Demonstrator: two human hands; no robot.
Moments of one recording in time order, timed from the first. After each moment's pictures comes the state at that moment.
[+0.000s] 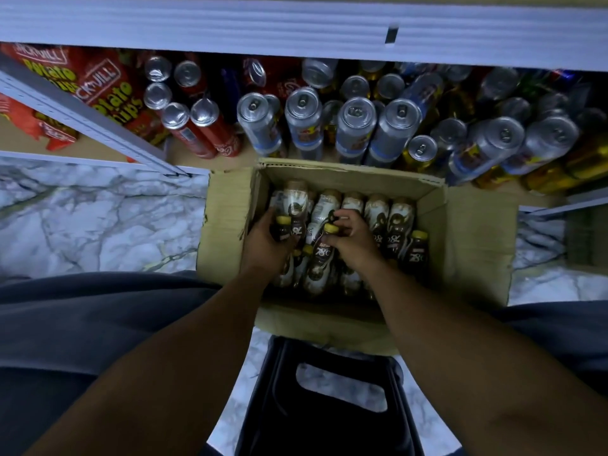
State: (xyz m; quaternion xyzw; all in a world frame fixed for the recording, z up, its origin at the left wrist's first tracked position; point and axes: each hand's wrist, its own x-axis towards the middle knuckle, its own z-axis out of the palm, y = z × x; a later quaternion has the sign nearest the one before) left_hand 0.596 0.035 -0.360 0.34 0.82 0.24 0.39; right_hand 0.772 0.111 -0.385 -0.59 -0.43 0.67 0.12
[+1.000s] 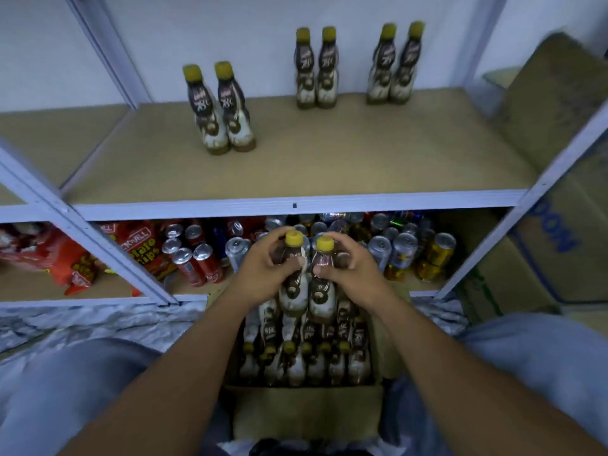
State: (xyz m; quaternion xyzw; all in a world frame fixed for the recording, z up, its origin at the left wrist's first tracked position) left_hand 0.654 0.078 -0.118 0.57 0.59 0.41 0.41; right_hand 0.854 0.121 -0.144 -0.45 -0.62 0.55 0.33
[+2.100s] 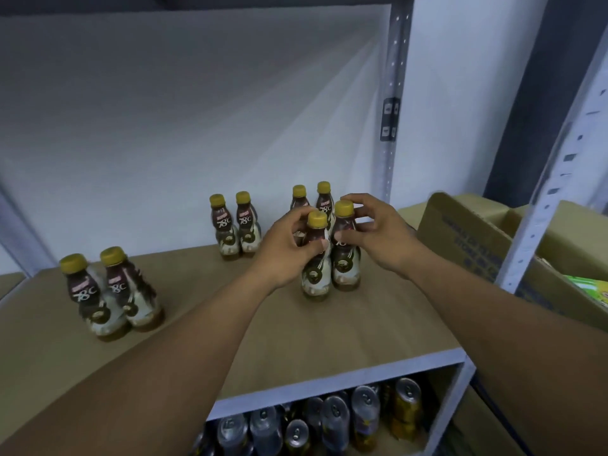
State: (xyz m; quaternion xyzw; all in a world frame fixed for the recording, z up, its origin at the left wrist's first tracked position) left_hand 0.793 0.349 0.055 0.68 0.46 0.46 0.34; right_hand 0.990 0.366 0.063 -0.43 -0.67 0.38 0.48
